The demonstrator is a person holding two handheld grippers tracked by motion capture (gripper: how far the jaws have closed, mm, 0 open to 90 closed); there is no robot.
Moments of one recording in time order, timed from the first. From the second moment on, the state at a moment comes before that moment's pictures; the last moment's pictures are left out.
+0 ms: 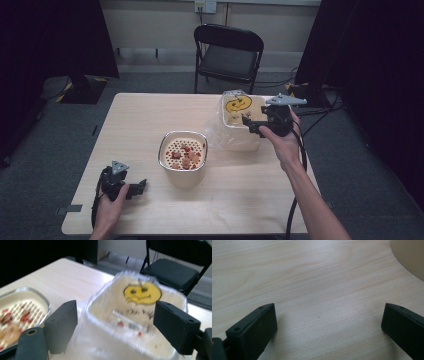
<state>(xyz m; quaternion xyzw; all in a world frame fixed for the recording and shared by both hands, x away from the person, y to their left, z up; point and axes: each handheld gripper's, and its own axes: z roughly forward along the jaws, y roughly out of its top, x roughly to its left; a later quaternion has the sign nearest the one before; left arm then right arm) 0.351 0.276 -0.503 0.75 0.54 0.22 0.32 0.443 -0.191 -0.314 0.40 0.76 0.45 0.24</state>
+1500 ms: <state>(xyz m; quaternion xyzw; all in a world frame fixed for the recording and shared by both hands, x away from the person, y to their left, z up) 0.352 0.276 -0.503 0.75 0.54 0.22 0.32 0.362 -0.239 -0.496 0.47 0.80 0.33 0.20</state>
